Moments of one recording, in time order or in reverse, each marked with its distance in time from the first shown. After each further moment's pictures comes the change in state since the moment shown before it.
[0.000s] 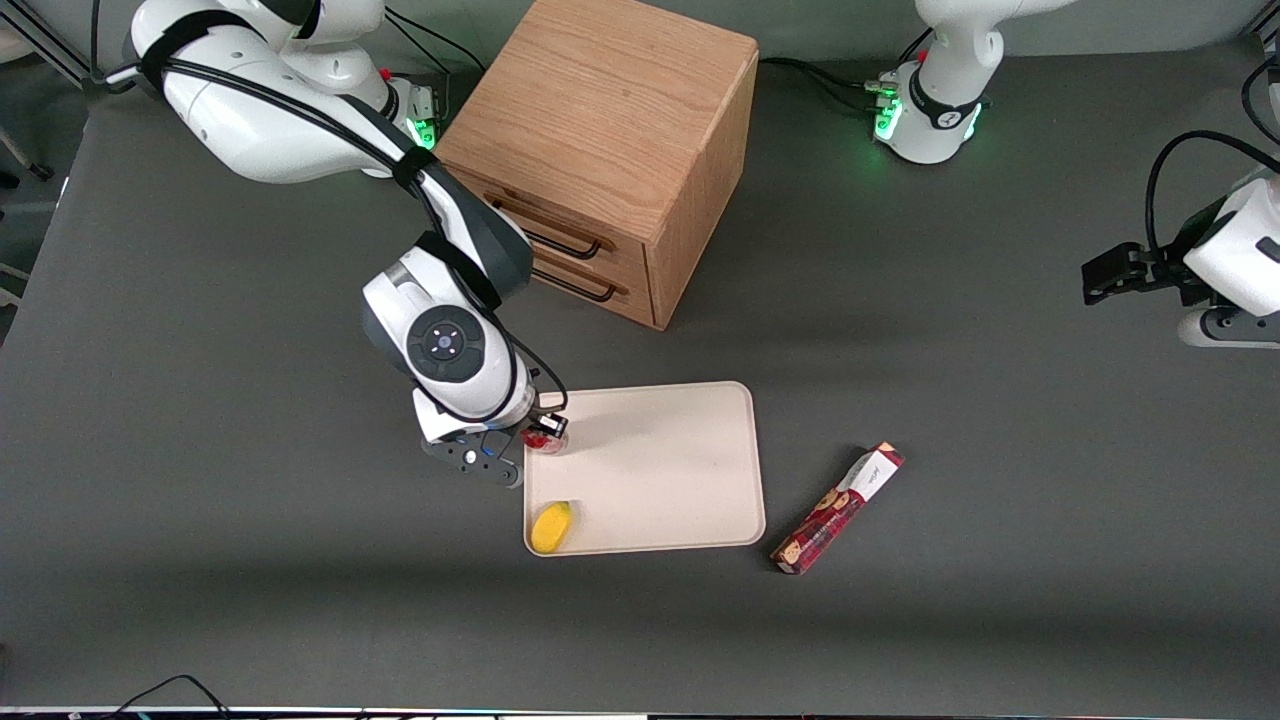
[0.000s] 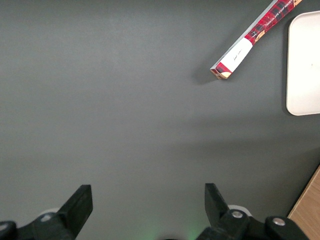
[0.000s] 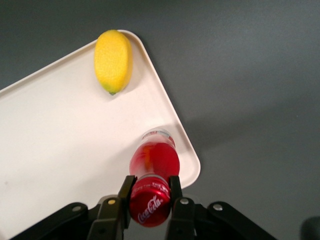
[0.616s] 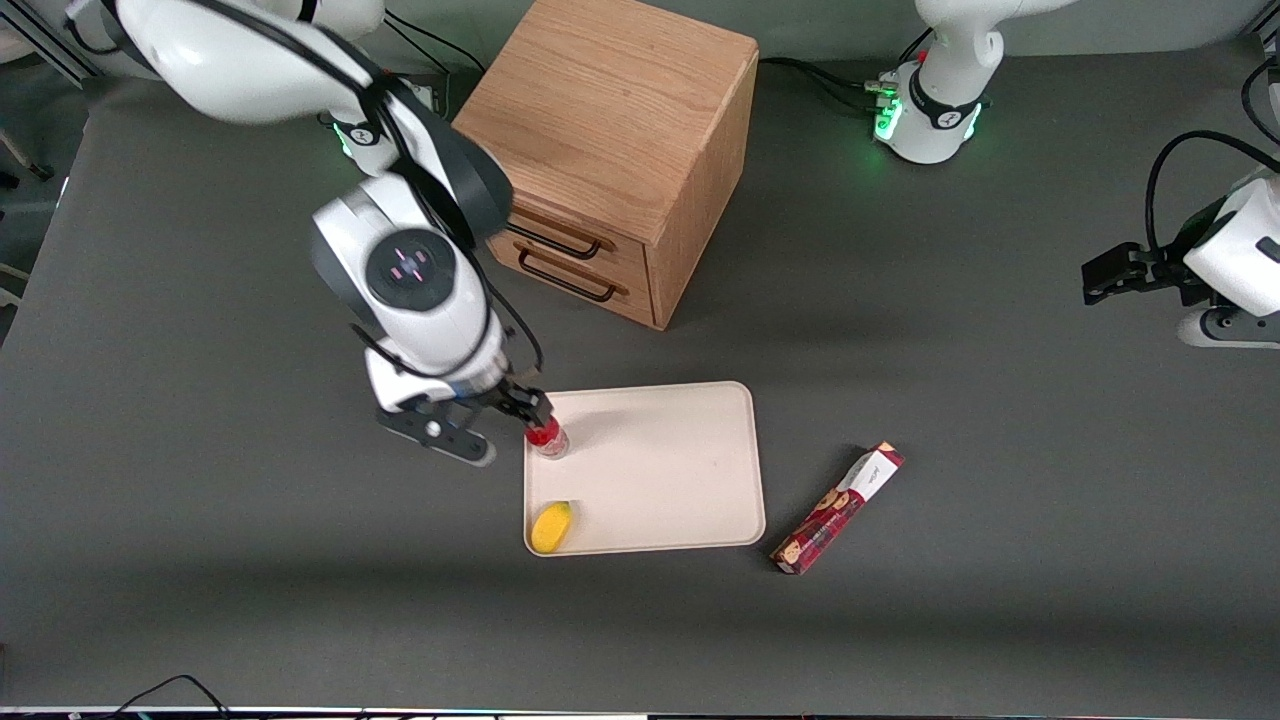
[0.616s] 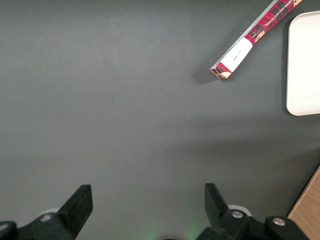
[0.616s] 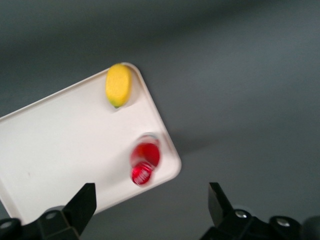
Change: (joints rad) arm -0.017 -0.168 0.038 0.124 -0.004 -0.255 -0.115
